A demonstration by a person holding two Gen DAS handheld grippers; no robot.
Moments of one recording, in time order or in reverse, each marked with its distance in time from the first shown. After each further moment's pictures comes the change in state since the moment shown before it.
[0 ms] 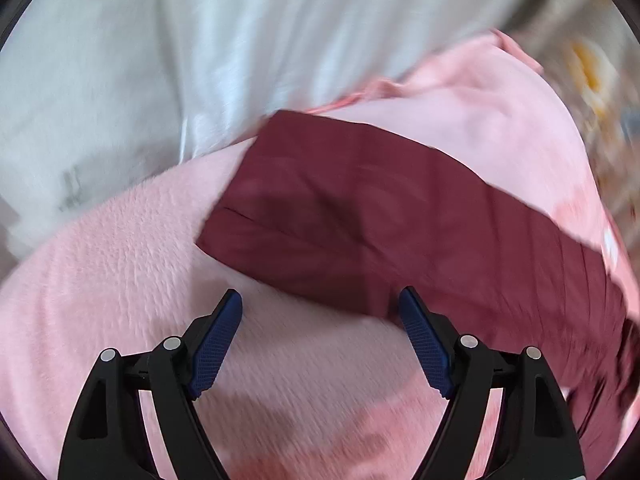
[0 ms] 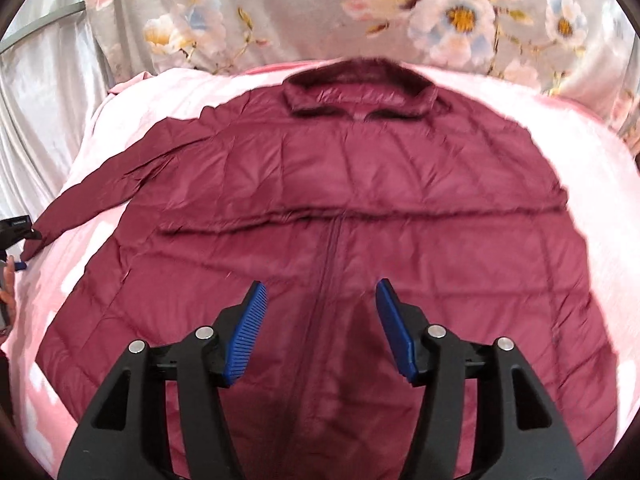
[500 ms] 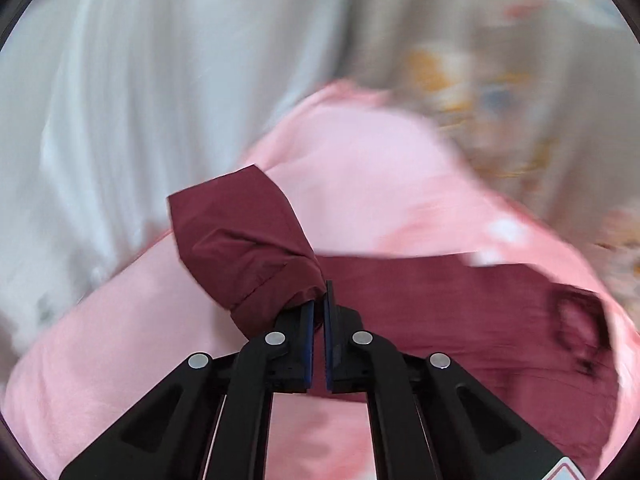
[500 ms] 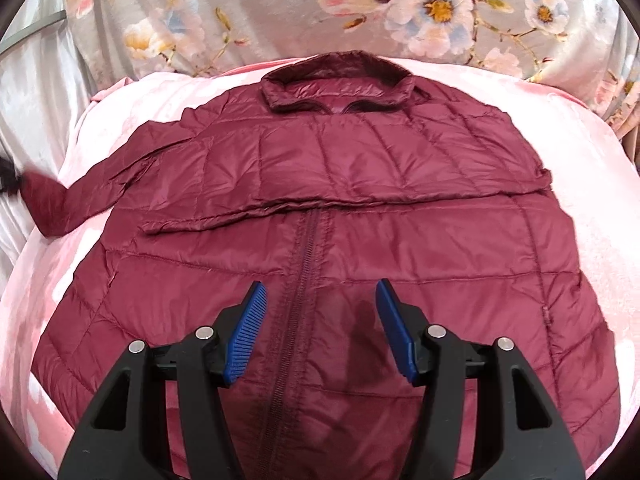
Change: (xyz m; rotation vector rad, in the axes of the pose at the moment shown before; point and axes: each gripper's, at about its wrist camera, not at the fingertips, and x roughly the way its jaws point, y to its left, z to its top) left arm -0.126 -0.181 -0.032 0.363 -0.258 -0.210; right arm -0.011 -0.017 -0.001 0.044 -0.021 -0.067
